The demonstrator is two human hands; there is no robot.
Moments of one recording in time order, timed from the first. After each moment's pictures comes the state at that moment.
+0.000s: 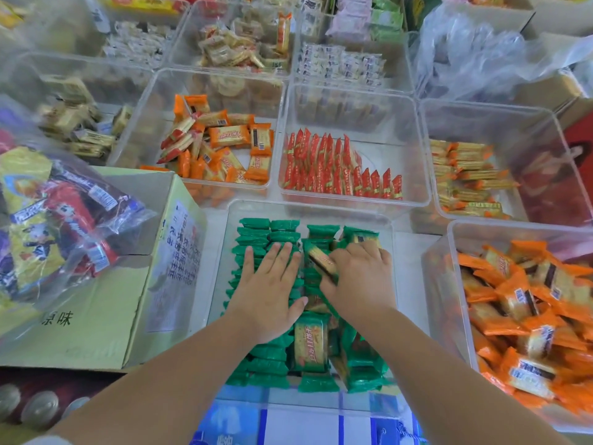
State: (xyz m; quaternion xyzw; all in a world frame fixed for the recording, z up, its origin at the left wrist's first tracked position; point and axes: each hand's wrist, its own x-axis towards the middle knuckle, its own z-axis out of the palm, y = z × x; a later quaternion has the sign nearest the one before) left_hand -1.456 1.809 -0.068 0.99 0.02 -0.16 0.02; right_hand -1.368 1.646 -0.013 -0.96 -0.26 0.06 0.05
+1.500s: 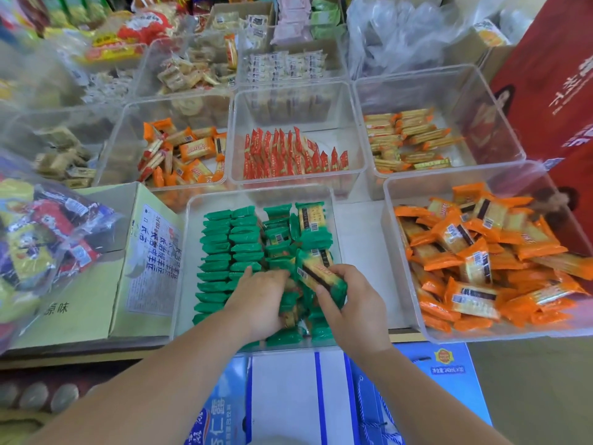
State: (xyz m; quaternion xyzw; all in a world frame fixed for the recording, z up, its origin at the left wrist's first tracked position) left_hand -1.478 1.733 -0.011 0.96 0.00 -0.24 0.11; right_hand -1.460 1.535 -0.026 -0.90 -0.11 0.06 0.42
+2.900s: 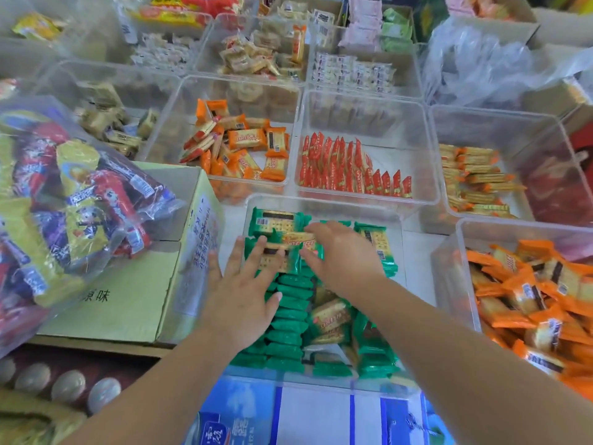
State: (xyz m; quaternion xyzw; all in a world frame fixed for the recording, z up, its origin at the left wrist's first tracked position) left_hand -1.516 1.843 -0.045 0.99 0.12 -0.05 0.01; right_hand -1.368 1.688 0.010 -0.92 -0.36 0.08 0.15
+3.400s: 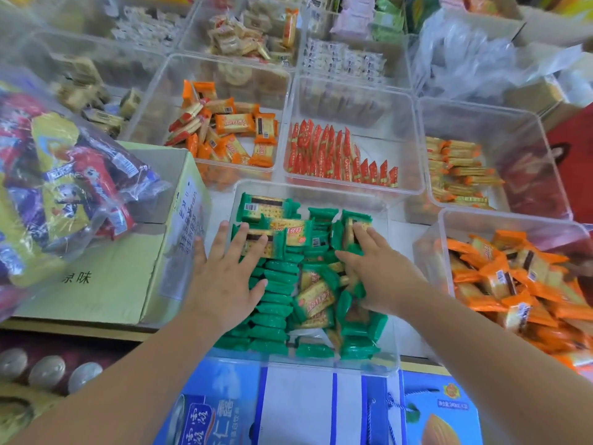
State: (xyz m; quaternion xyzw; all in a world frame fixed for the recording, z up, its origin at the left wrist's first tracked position) left_hand -1.516 1.846 -0.046 0.99 0.13 -0.08 0.00; right_hand -1.359 1.600 0.006 -0.88 -0.40 0.22 -0.14
